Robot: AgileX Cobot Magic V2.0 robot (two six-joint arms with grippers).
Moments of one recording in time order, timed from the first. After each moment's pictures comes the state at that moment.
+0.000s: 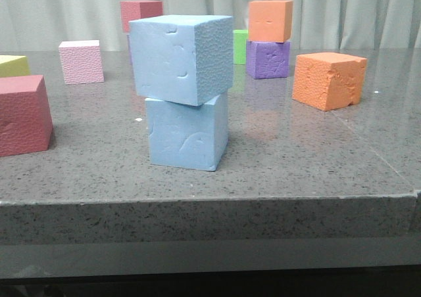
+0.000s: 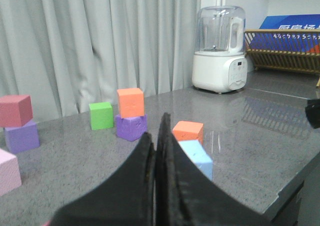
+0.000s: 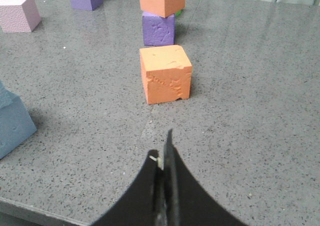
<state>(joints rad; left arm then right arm) -0.73 0.25 -0.38 -0.03 0.11 0.04 0.12 0.39 -0.42 0.36 0.42 -0.30</state>
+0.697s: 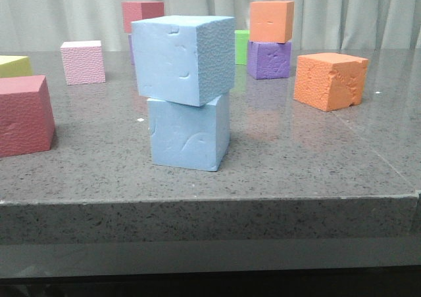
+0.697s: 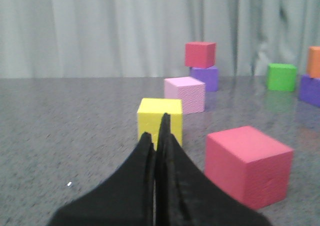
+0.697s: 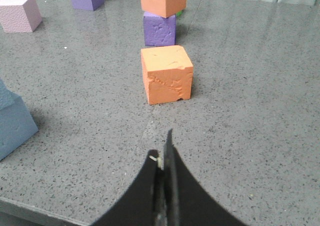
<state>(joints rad) -0.08 -0.01 -0.03 0.04 0.07 -0.04 0.12 0.39 -0.42 0.36 0.42 -0.30</state>
